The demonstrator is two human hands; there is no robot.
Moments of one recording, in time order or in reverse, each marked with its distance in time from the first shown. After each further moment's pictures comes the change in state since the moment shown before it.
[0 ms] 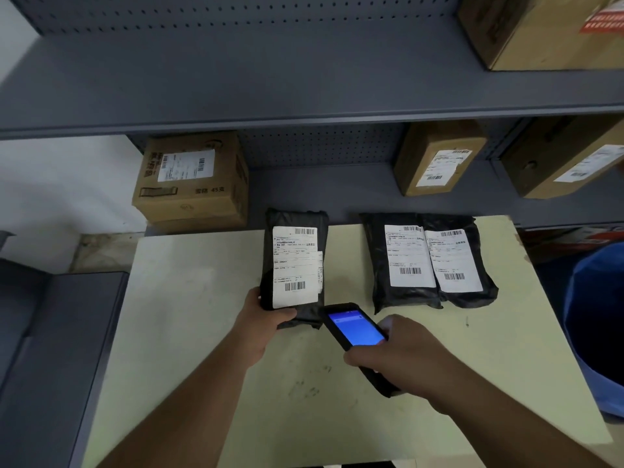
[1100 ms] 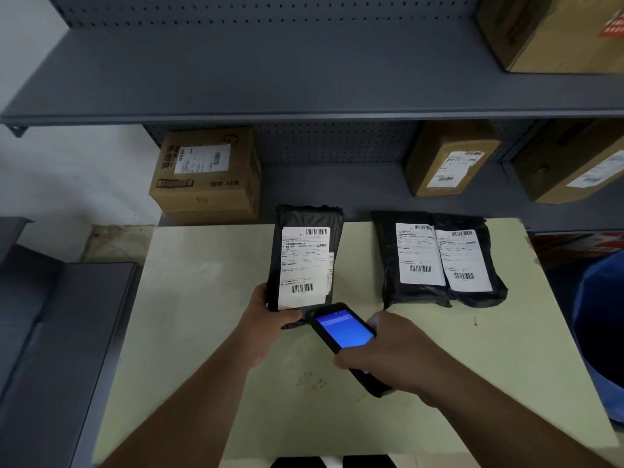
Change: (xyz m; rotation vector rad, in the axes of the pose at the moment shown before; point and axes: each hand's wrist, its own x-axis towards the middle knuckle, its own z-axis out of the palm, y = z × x) left_hand -0.011 -0.017 -0.021 -0.040 -0.092 0.102; right_hand -0.009 -0.014 0.025 -0.145 -0.042 -0.054
